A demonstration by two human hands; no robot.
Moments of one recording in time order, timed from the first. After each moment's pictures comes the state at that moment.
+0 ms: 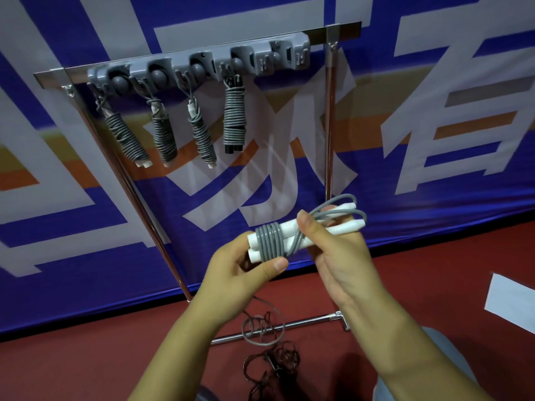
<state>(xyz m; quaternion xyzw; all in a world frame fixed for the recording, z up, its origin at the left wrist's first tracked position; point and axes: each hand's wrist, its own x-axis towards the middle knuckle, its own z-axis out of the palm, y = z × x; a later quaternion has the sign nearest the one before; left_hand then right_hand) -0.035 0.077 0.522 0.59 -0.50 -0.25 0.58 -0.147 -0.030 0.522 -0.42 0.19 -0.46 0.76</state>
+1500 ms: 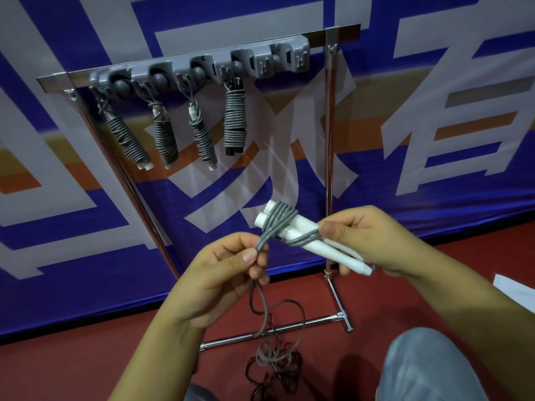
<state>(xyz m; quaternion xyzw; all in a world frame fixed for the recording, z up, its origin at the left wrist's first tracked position) -0.017 0.088 0.533 0.40 -0.40 -0.52 0.64 -0.193 -0.073 0.554 -0.73 0.18 -0.19 0.62</state>
